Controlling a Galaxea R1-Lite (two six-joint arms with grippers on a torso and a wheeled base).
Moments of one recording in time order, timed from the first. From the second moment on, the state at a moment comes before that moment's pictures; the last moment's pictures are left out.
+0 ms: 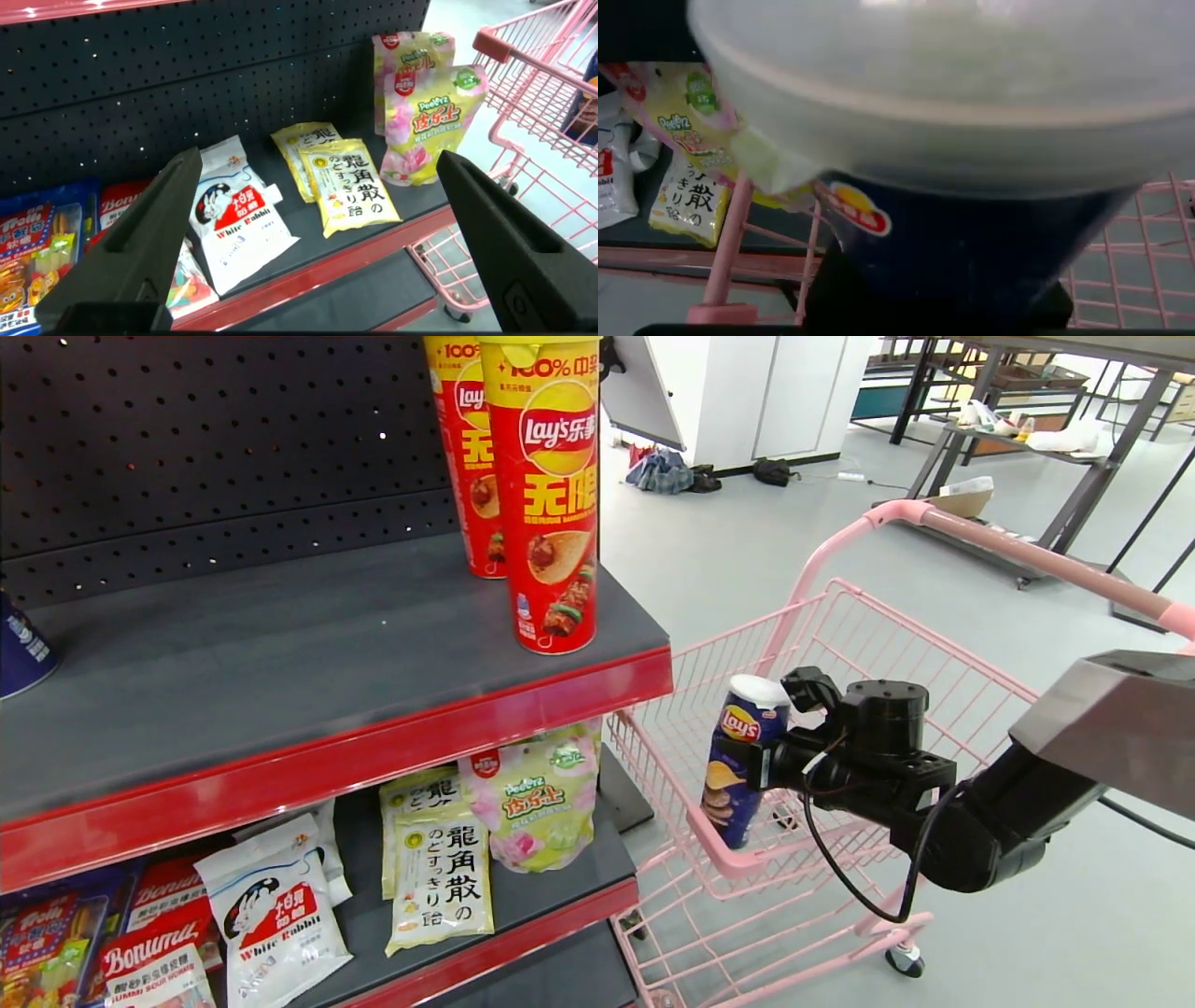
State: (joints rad) left arm 0.00 0.00 0.00 0.00 -0.03 0.00; right arm 0.31 2.18 -0.78 -1.06 0.25 0.12
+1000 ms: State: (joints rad) left arm 0.00 0.00 0.00 0.00 -0.03 0.00; right arm 0.12 1.38 -0.89 -0.38 0.15 -0.06
